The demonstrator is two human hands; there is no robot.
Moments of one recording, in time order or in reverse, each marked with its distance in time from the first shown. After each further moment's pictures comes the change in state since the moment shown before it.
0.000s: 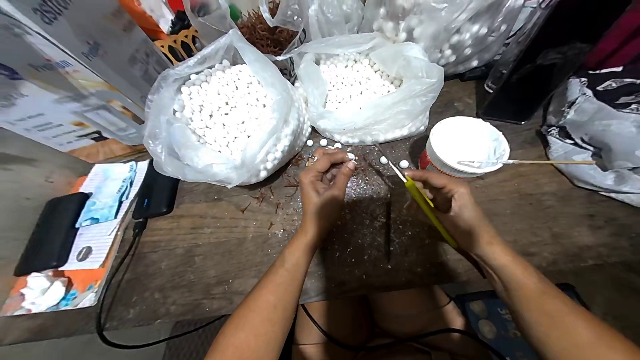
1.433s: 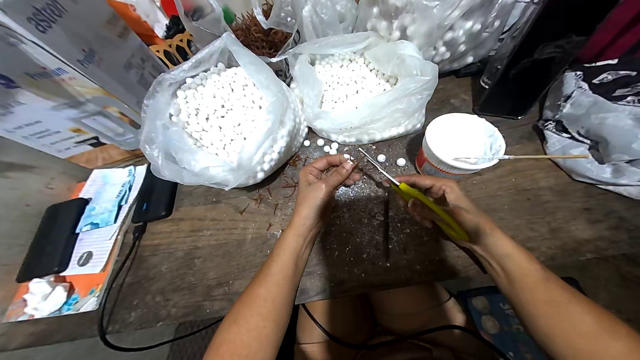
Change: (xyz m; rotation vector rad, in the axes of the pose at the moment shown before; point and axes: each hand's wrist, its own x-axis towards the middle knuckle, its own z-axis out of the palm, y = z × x) left_hand 0.005 0.016 0.001 -0.393 0.019 -0.567; right_hand 0.004 -0.009 -0.003 0.312 -0.139 0.269
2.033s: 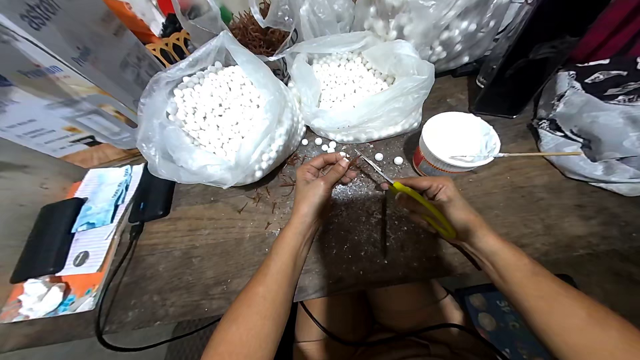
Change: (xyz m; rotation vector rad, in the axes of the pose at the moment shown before) left_hand 0.000 0.002 0.002 0.062 0.066 -0.027; right_hand -0.001 0.002 0.005 -0.007 0.041 -0.004
